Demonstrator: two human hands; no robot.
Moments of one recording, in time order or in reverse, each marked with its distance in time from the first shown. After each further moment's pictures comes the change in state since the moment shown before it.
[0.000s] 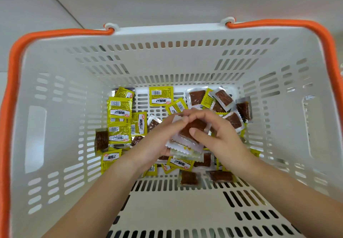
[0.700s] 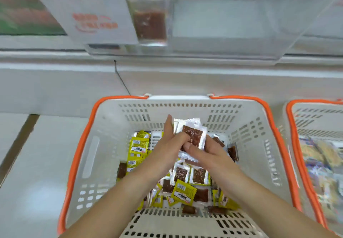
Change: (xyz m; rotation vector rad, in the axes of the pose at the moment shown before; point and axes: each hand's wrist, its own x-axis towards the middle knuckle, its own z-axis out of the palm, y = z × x) left_hand -0.086 0.086 0.043 0.088 0.331 0.331; right_hand -0.031 -0.114 0.007 0.164 0.014 0.112
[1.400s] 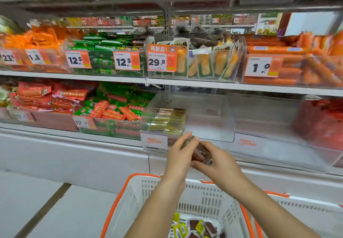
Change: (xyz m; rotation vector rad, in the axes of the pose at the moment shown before) left_hand -0.176 0.175 0.020 -0.386 0.174 0.530; right_hand -0.133 -0.212 0.001 -0.886 0.271 -0.691
